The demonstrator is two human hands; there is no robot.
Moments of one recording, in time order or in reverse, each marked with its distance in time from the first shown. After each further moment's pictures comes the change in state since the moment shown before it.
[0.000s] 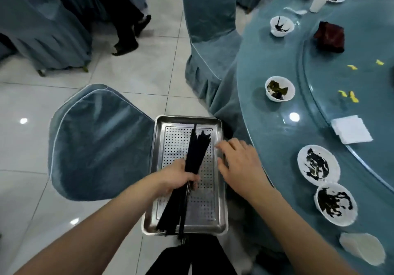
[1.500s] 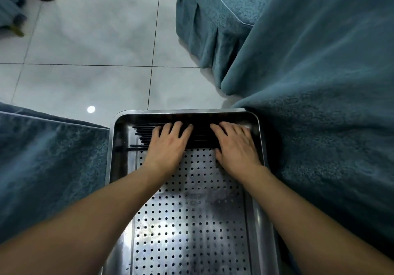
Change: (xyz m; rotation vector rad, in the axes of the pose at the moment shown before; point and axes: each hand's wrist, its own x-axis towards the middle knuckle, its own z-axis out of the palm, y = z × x) left_hand 0.458 -0.084 -0.127 1.477 0.469 0.312; right_hand 0.300 0.160 0.395 -0.073 -0.141 0.096
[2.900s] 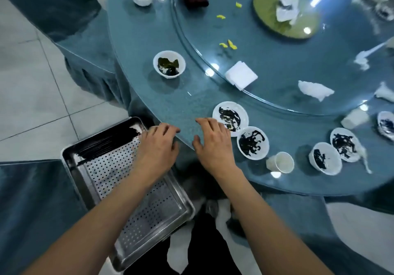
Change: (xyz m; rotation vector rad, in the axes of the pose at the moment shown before) left_hand -0.272 0.223 -0.333 -0.366 0.314 0.486; right_hand -0.399 0.008 -0.325 0.226 0.505 0.621
